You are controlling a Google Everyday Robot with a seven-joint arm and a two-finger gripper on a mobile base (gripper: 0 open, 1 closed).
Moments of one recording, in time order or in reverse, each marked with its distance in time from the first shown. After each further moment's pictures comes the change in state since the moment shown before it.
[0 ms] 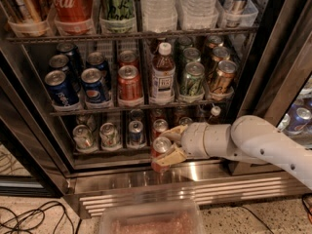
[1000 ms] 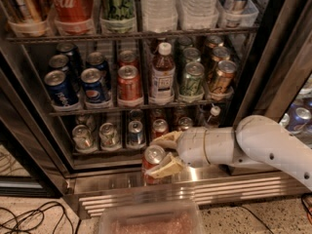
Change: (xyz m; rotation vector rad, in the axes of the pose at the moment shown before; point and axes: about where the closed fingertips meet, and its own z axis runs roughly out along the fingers) arm -0.046 0.053 -0.022 -0.124 -0.068 -0.054
